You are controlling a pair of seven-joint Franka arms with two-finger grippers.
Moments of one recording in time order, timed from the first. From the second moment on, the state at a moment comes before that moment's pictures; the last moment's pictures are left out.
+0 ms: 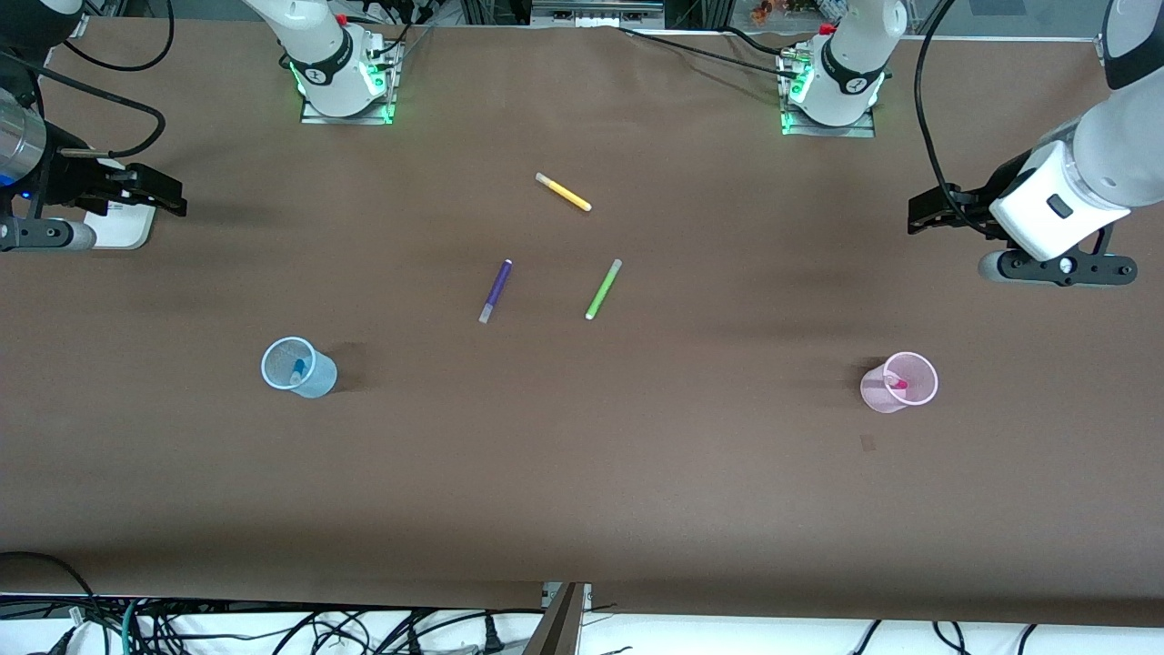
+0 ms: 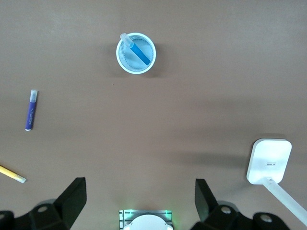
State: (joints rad) left arm 0.23 0.20 -0.42 -1.37 0.01 1.33 -0.16; right arm -0.01 0.05 0.03 -1.58 -0.03 1.46 0.02
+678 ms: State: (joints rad) left arm -0.02 0.17 -0.24 -1.38 0.04 1.33 -0.17; right arm -0.01 0.09 0.03 -1.53 -0.03 1.46 0.01
